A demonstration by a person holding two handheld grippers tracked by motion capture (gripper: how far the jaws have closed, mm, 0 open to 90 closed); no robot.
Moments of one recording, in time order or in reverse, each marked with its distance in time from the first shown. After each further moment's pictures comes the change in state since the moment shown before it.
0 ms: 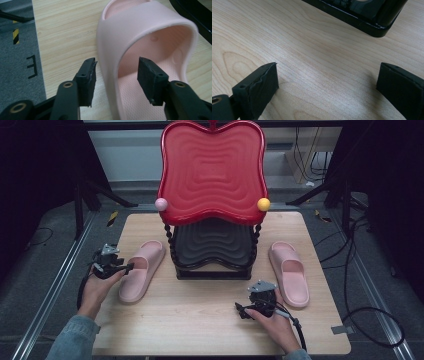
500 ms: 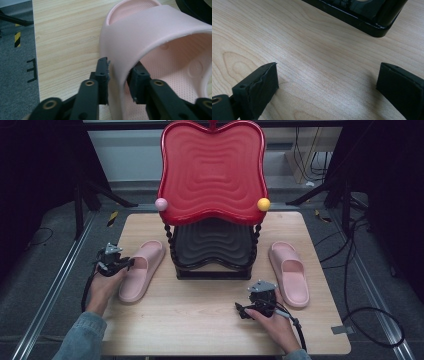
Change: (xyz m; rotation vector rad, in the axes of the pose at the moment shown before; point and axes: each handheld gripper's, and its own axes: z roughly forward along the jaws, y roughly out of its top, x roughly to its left) left arm 0.001 0.000 0.015 -0.044 0.016 -0.017; right arm 0.000 0.000 0.000 0.000 0.000 0.000
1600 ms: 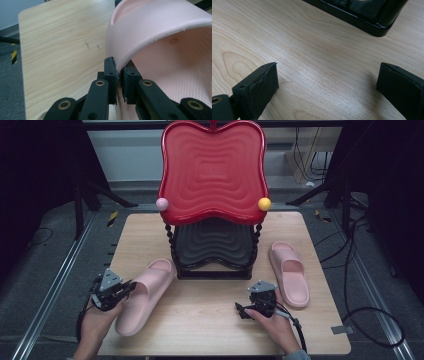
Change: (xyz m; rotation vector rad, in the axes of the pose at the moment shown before) left arm -0.089 -0.036 -0.103 -0.077 -0.069 0.120; right arm 0.001 0.000 0.000 0.000 -0.004 0.006
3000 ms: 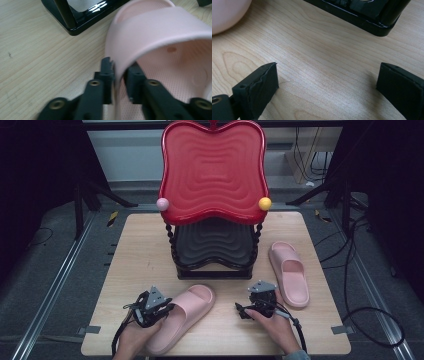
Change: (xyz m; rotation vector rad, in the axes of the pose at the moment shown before) left arm -0.096 -0.003 0.042 0.060 -0.164 0.146; right arm 0.000 0.000 0.000 0.001 0.000 0.001
